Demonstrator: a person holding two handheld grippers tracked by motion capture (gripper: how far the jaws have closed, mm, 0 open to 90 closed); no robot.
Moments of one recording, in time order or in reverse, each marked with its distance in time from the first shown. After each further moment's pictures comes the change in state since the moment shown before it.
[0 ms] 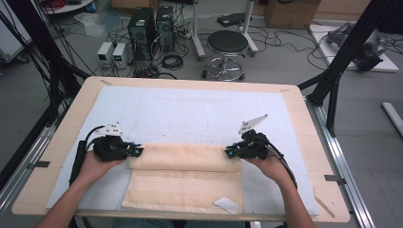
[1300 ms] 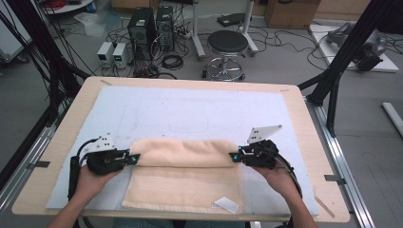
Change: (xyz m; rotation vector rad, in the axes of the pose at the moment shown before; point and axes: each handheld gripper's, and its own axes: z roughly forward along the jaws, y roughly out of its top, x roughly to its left) left arm -0.034 -0.028 -0.013 -0.104 0.079 0.017; right arm 0.039 -0.011 -0.029 -0.114 -0.094 -0.068
